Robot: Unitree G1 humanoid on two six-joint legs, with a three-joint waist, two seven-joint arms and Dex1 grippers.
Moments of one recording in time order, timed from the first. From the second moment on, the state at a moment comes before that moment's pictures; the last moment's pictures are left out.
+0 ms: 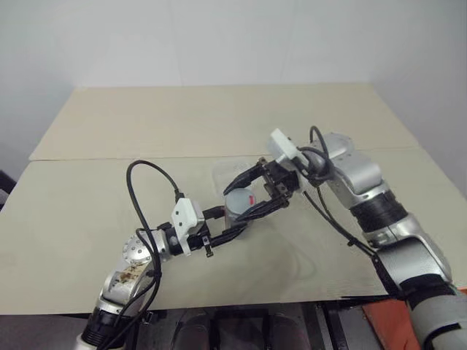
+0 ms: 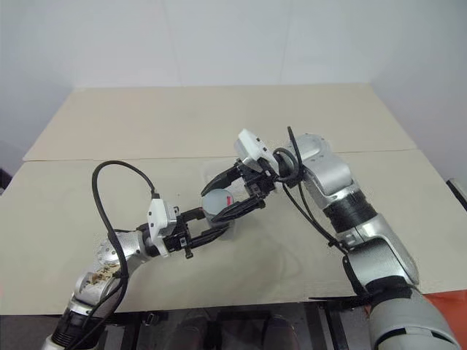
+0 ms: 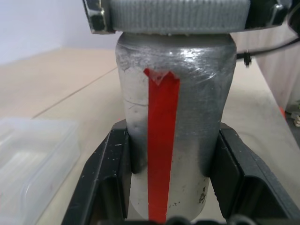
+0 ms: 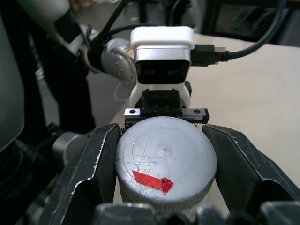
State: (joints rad) left arm -0.14 0.41 -0.13 -0.30 -0.38 0.14 -0.87; right arm -1.06 -0.57 0.54 0.32 0.62 0.18 1.55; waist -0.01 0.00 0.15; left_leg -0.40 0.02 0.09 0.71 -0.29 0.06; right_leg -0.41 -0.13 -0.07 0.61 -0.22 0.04
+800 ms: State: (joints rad) left arm -0.15 0.39 -0.10 -0.25 -0.35 0.11 -0.81; right arm -0.55 -0.61 0.10 -0.33 0.66 0.38 0.98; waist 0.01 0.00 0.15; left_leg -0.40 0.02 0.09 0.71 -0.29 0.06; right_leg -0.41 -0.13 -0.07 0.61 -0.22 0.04
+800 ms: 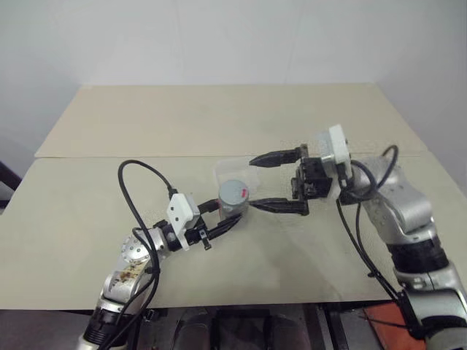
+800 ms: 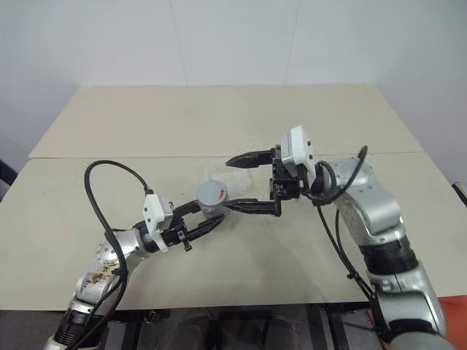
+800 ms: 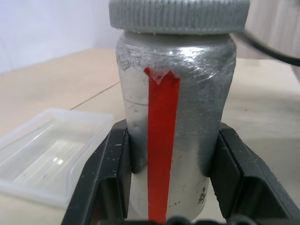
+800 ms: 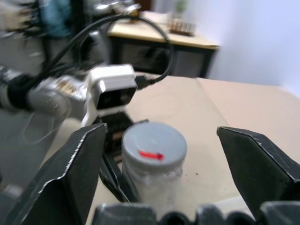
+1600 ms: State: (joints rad) left arm -0.19 0.37 -0.11 -0.21 -0.33 0.10 -0.80; right arm -0.46 -0.35 0.25 -0.56 0.42 0.64 0.41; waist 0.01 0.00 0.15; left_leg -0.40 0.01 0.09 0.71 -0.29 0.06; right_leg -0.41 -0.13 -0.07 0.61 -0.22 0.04
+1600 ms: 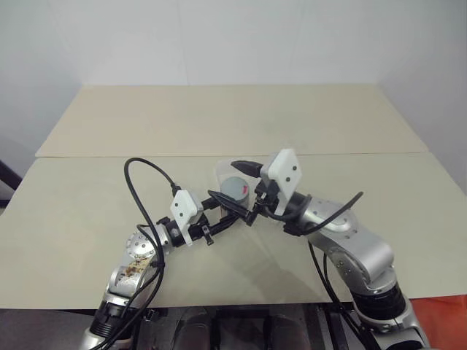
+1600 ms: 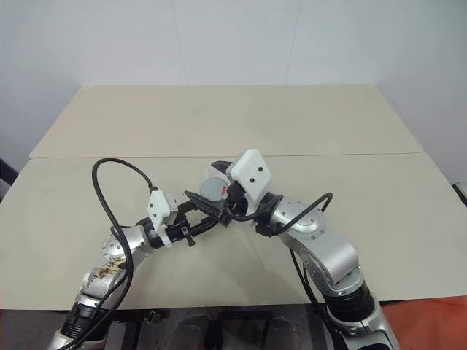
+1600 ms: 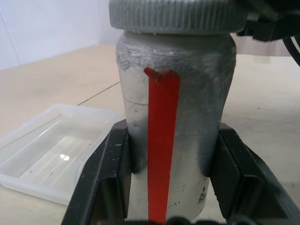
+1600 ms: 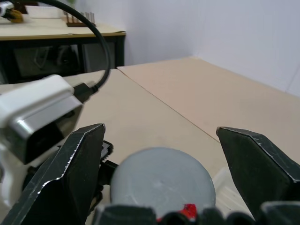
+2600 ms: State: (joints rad) left arm -0.19 0.39 -0.09 -0.14 -0.33 0.06 -0.81; right arm -0.33 -0.48 0.06 -0.61 0.47 0.65 0.50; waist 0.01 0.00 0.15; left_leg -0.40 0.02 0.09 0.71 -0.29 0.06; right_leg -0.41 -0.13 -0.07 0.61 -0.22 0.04
